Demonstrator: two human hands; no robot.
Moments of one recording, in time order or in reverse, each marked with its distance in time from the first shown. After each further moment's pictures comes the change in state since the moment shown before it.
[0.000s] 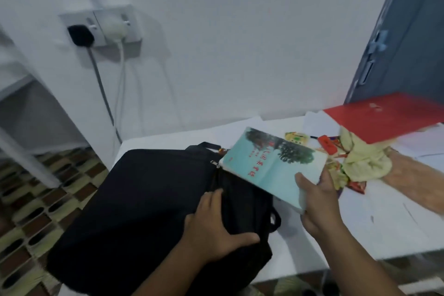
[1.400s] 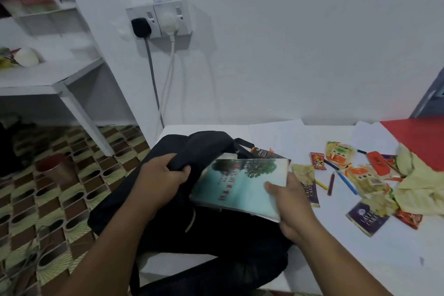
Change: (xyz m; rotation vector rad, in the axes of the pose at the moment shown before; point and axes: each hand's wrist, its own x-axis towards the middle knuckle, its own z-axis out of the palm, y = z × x) left_hand -0.038 -0.042 -0.121 -0.498 0.587 -0.222; right_hand -0.016 0.022 0.084 -0.225 -0.344 0.243
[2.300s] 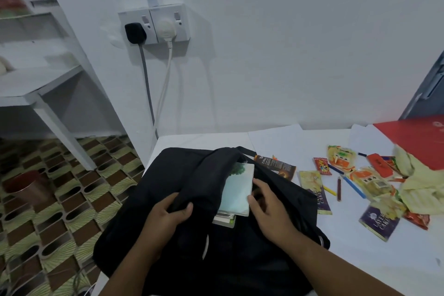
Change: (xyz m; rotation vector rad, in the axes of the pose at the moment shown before) left_hand 0.017 -0.089 0.018 -0.475 -0.239 -0.200; right_hand 0.049 0.075 0.020 -0.706 -0.174 -0.455
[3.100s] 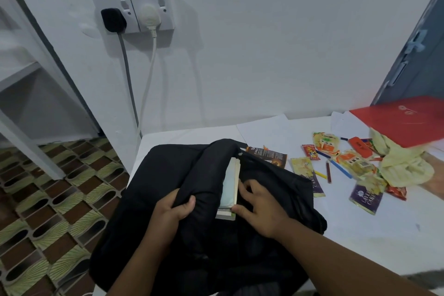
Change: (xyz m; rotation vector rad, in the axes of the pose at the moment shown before) left_hand 0.017 -0.010 -0.002 -0.128 -0.126 0.051; right_hand 0.002 0.003 0.017 -0.563 -0.194 -0.099
